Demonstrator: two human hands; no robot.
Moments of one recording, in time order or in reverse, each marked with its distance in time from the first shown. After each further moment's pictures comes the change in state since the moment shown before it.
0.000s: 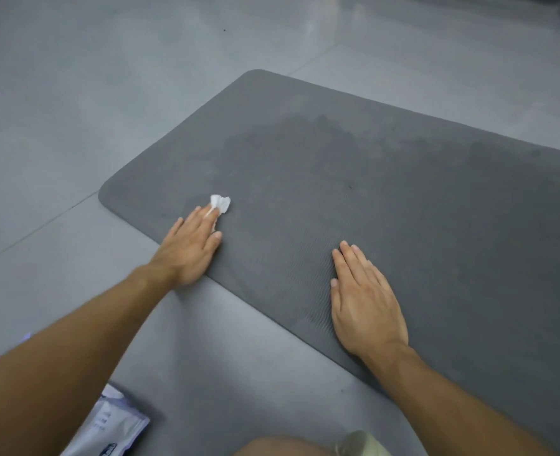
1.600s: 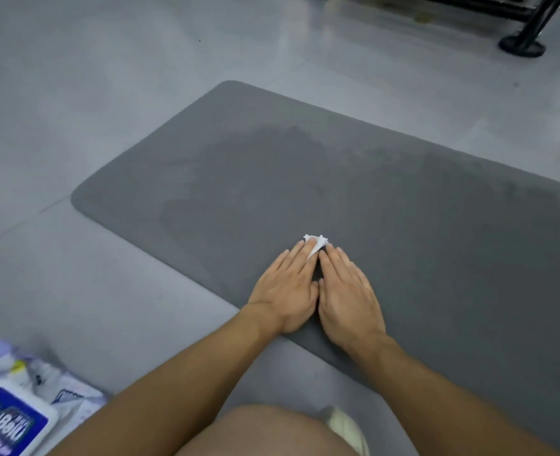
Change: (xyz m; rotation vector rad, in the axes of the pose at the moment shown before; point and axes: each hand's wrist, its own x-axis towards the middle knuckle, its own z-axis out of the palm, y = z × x) left_hand -0.042 0.194 0.058 -0.106 0.013 0.410; right_hand -0.008 0.010 -0.025 0.135 -0.069 0.052
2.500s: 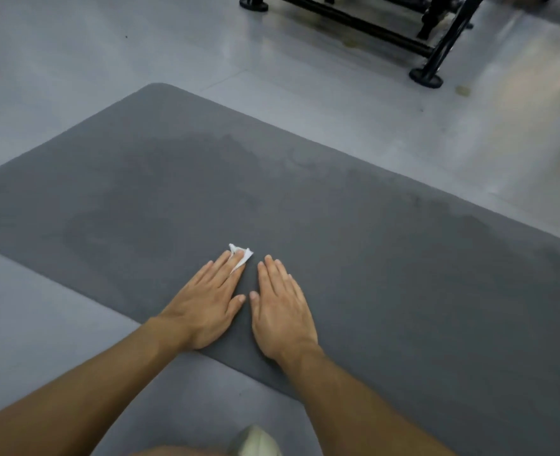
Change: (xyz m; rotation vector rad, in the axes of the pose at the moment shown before) left_hand 0.003 -0.026 -0.002 0.042 -0.045 0.105; right_hand -0.004 0.008 -0.001 -0.043 -0.052 0.051
